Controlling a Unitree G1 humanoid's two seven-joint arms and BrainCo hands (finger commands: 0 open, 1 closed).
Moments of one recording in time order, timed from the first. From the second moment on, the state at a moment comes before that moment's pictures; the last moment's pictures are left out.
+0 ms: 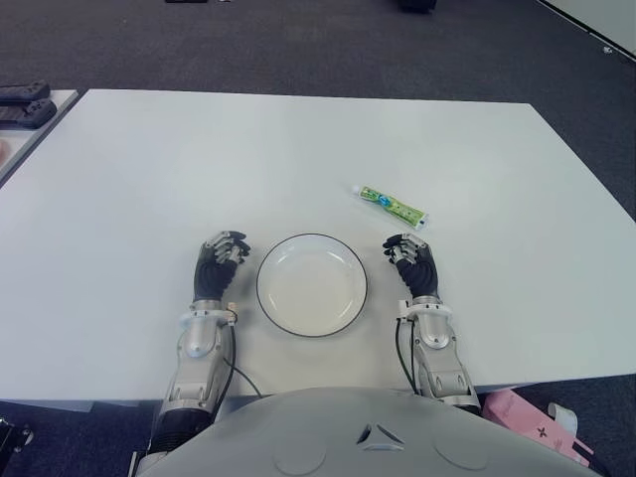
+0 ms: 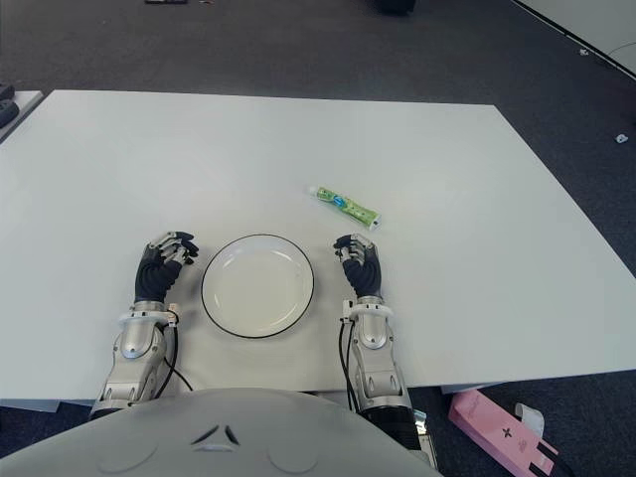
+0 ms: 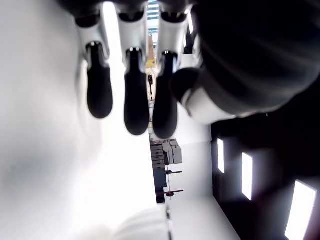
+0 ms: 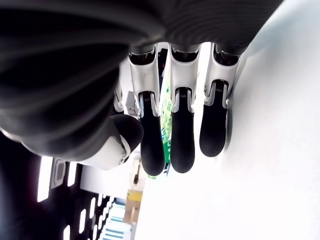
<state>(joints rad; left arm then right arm) 0.29 0.02 0.02 0.20 0.07 -0.34 0.10 0.25 -0.01 0.07 0.06 -0.21 -0.09 -0.18</state>
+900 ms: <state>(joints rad) 0.29 0.02 0.02 0.21 0.08 -0.35 0.10 0.10 -0.20 0.05 0.09 -0.49 -0.25 -0.35</state>
